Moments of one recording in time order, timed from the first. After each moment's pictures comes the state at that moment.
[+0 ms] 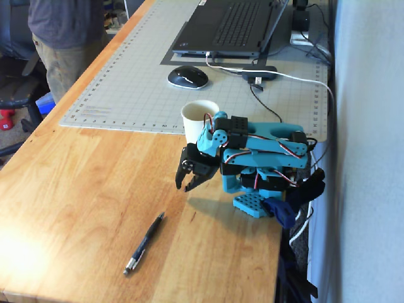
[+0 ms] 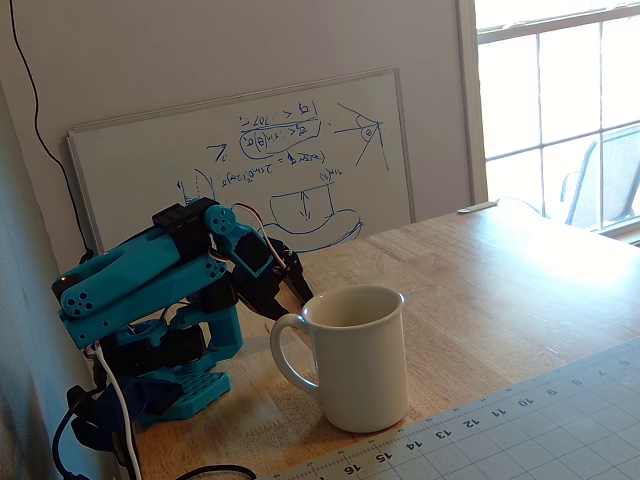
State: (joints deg) arm -5.7 190.5 180.9 66.5 -10.0
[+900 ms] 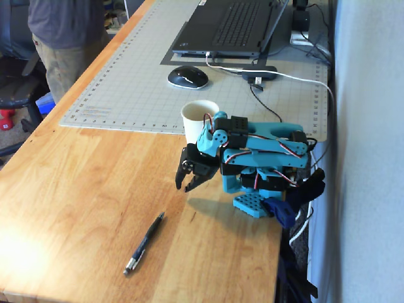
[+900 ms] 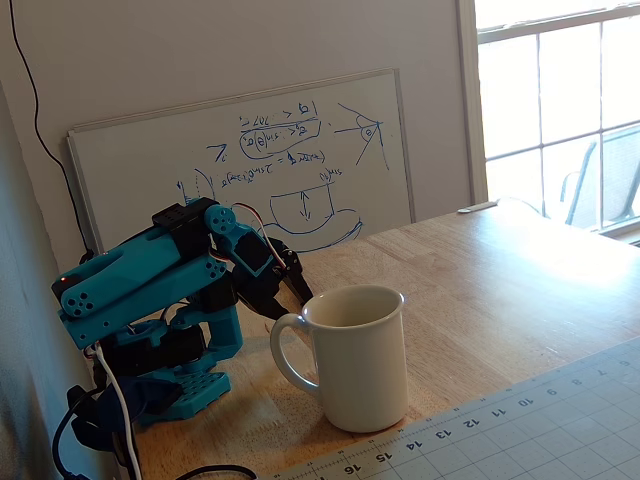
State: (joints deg) arm -6.2 188.2 180.0 66.5 -10.0
